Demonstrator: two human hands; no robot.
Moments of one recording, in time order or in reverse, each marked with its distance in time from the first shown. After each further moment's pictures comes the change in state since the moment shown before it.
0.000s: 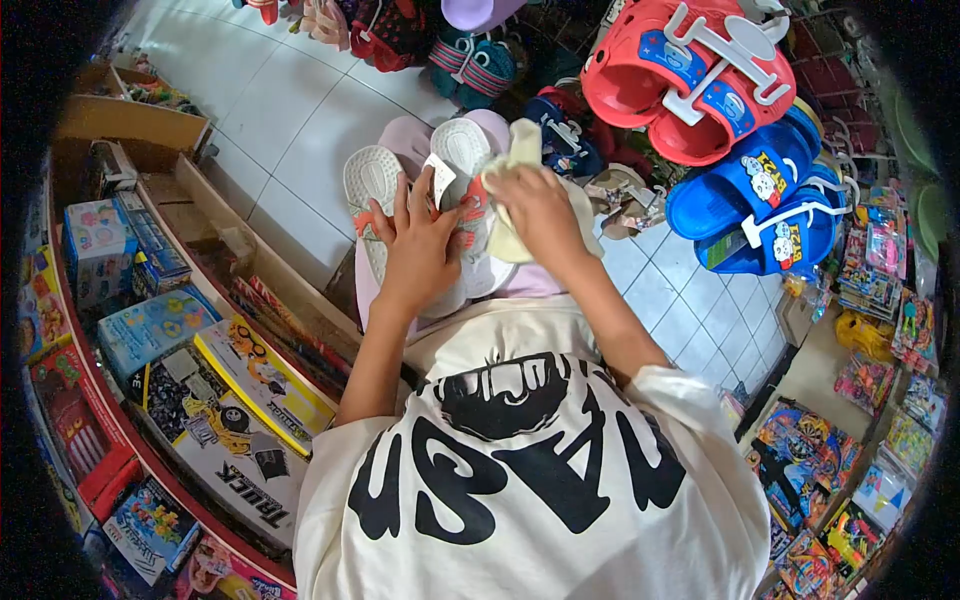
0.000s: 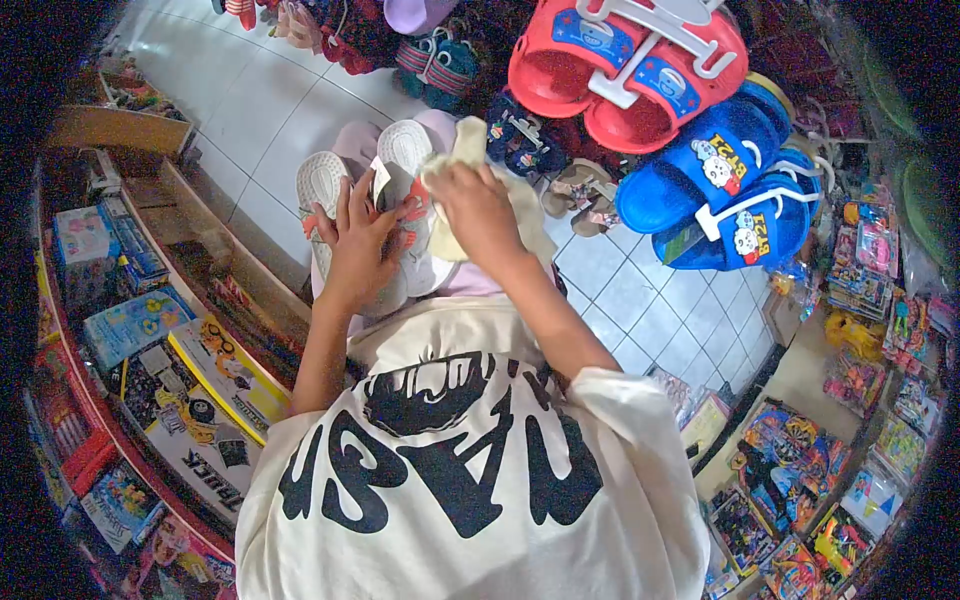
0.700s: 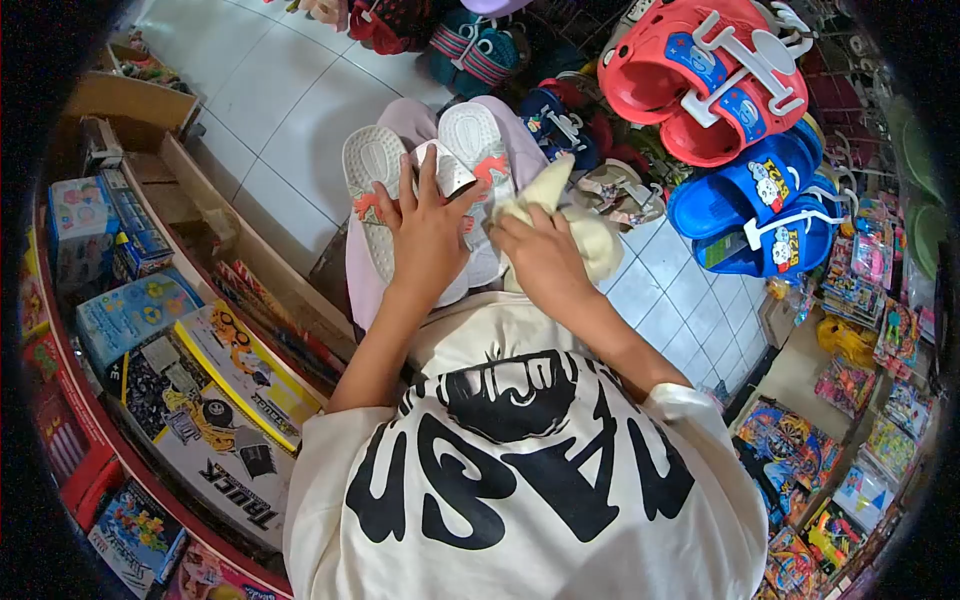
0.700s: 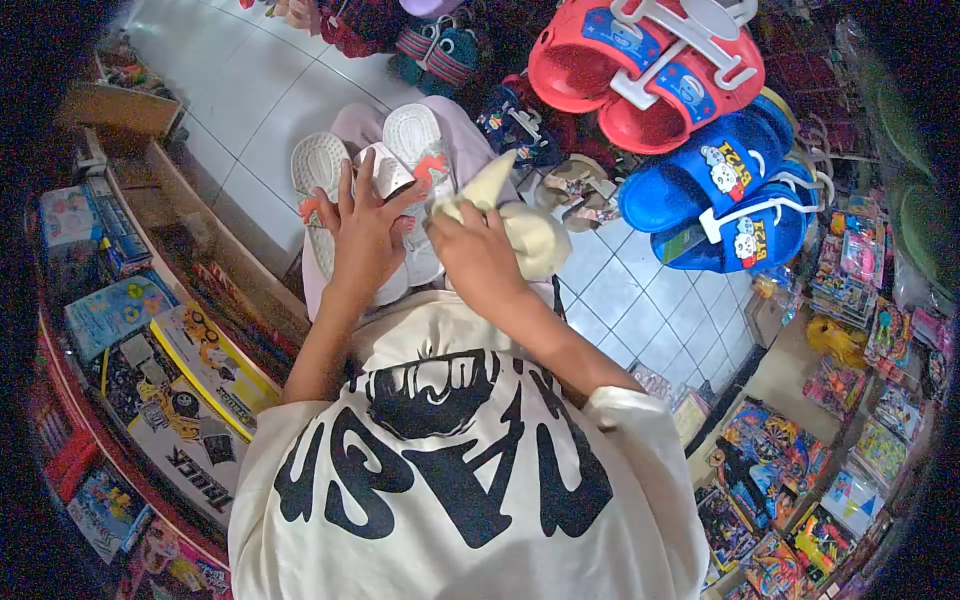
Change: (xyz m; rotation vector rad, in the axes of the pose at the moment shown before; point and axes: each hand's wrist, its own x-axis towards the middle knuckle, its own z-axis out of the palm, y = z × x) left_hand 0.000 0.012 0.007 0.063 0.090 -0.058; right_hand -0.040 -0.039 -0.017 -0.294 -0.300 -0.134
